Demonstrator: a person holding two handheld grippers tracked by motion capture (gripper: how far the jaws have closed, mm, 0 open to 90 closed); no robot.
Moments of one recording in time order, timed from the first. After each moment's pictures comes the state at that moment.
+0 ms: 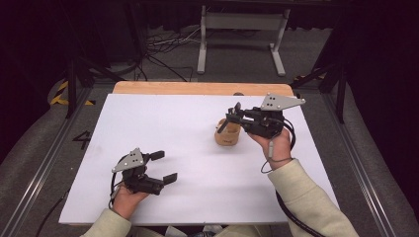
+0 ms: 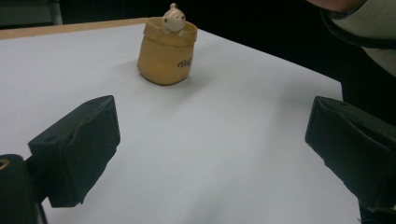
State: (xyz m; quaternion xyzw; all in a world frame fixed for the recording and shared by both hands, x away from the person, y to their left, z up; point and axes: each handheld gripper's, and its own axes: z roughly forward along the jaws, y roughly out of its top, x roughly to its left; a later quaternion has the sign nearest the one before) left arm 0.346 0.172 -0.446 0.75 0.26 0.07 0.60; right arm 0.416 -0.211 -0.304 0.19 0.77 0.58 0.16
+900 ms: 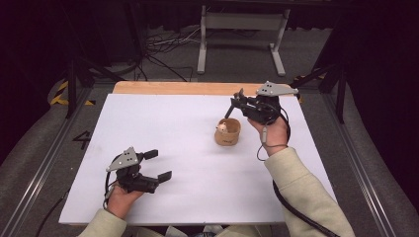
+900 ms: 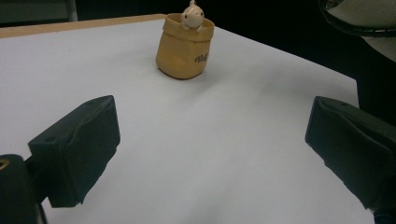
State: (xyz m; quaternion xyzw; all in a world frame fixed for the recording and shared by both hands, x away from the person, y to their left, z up) left arm 0.346 0.184 -0.444 0.75 0.27 0.08 0.60; right arm 0.456 -0.211 -0.310 0.30 0.76 0.53 0.23
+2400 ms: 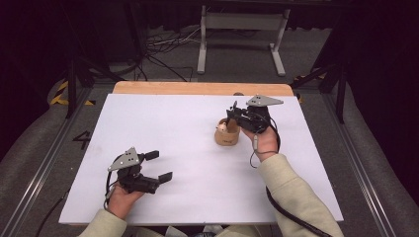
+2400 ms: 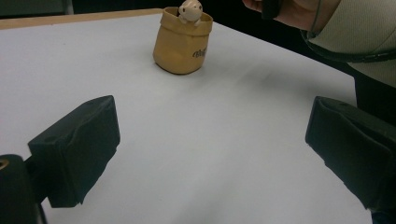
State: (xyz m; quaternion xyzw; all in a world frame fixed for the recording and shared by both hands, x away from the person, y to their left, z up) left arm 0.346 0.182 -0.446 0.76 0.27 0.07 0.59; right arm 0.469 -0.203 -0.365 0.34 0.77 0.50 0.21
